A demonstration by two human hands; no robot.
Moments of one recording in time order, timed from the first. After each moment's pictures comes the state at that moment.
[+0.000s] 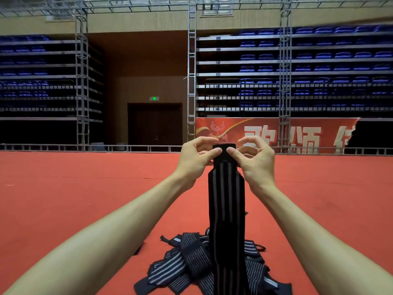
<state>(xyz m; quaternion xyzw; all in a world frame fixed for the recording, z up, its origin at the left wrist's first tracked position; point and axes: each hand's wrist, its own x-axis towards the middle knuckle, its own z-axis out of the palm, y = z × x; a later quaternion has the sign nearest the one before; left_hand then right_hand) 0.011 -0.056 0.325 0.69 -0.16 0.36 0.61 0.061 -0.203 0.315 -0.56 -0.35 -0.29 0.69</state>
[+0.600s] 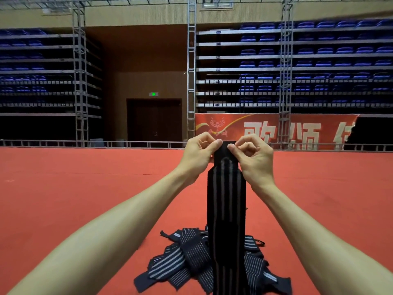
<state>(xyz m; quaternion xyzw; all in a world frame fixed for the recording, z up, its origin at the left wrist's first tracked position) 0.019 -0.058 0.324 0.71 -0.15 0.35 0.59 0.069 -0.197 0.305 -0.55 -0.40 -0.34 0.65</state>
